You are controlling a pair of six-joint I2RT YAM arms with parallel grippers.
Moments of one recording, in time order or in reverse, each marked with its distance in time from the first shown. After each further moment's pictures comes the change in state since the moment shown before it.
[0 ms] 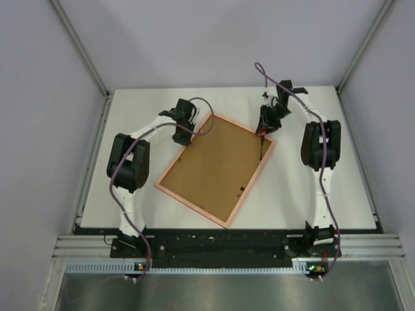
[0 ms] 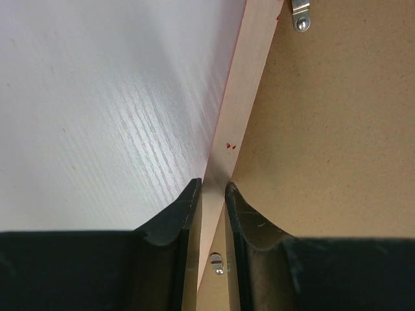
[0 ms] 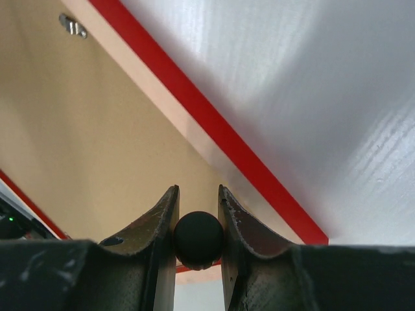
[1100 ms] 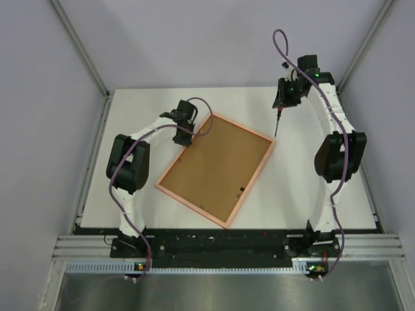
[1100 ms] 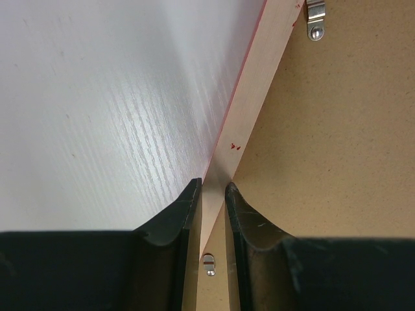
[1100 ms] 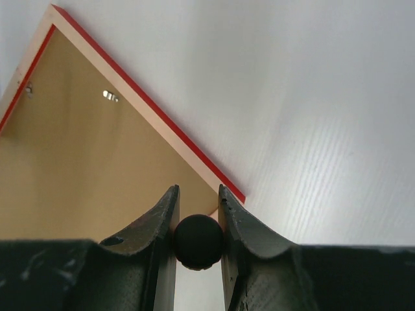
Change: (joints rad) left arm -0.013 -0.016 -0.031 0.026 -0.057 -0.082; right arm -0.069 -0.245 0.025 0.098 0.171 0.007
